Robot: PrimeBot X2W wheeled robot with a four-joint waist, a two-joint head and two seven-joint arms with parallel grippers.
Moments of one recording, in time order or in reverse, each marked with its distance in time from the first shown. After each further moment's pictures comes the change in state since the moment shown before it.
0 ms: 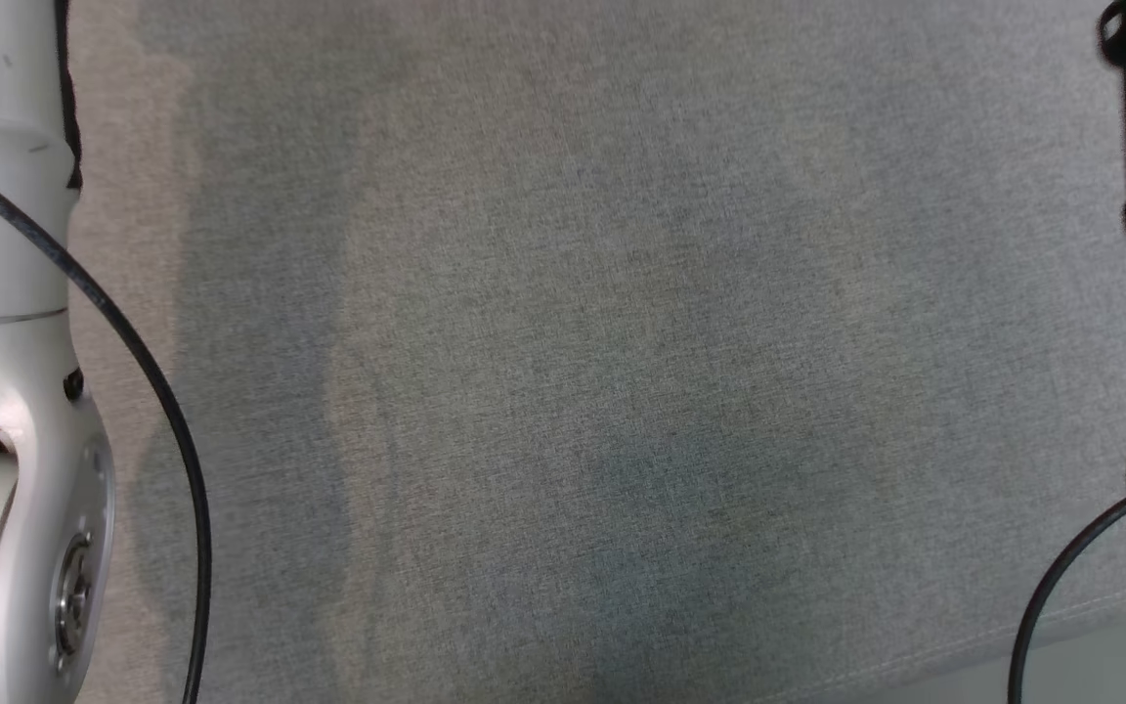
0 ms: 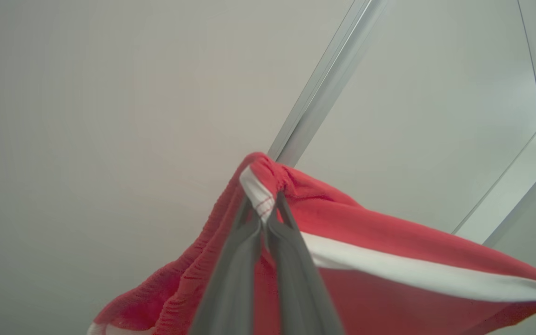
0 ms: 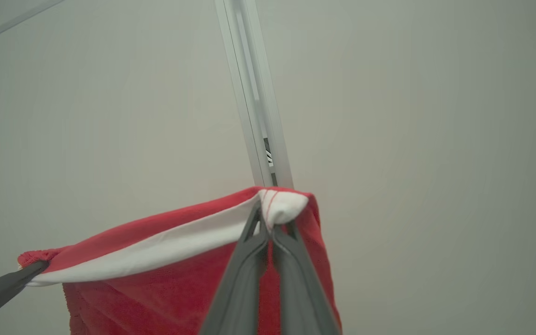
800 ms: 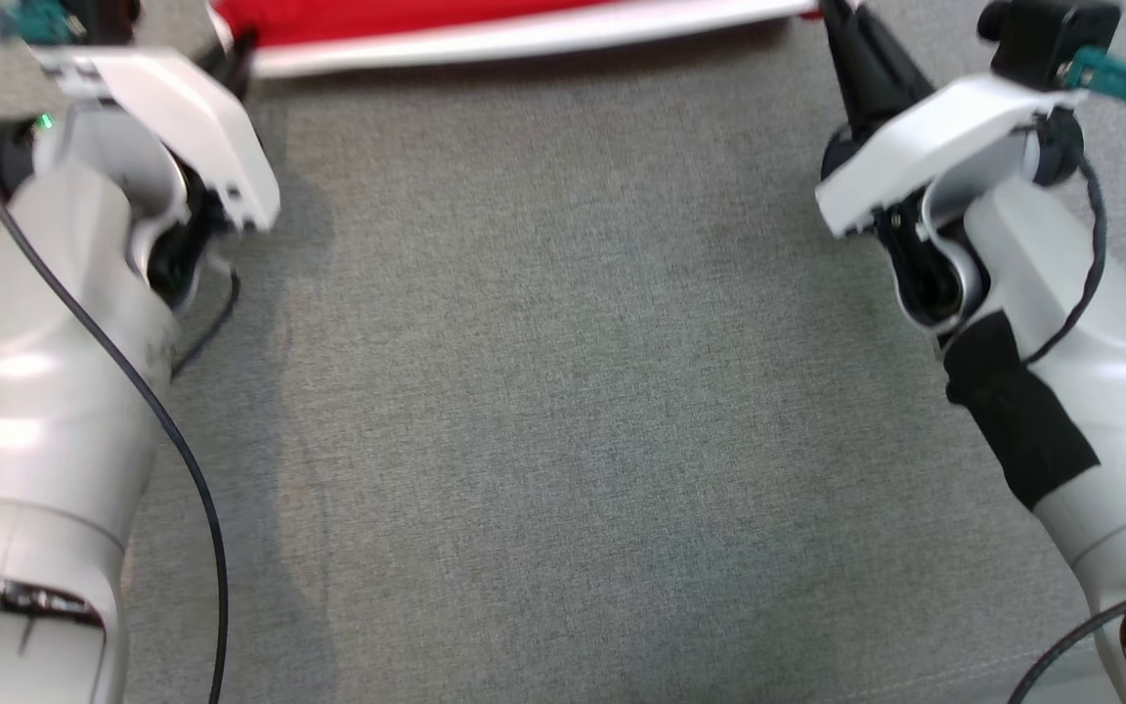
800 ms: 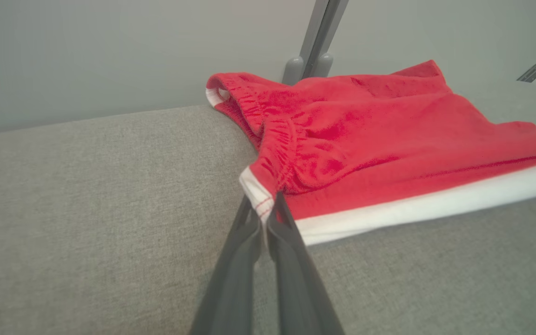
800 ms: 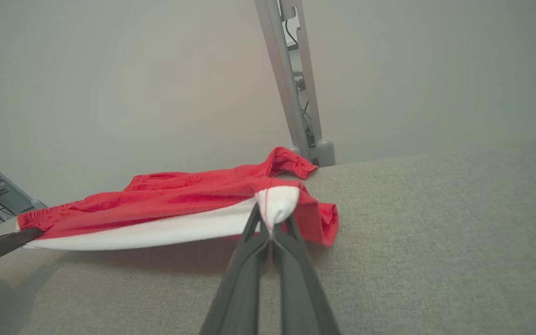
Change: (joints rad) left arm 0.343 0.086 -0.243 0.420 0.144 -0.175 -0.052; right arm 0.328 -0.065 0.414 0.283 0.263 0.002 -0.019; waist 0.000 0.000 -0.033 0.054
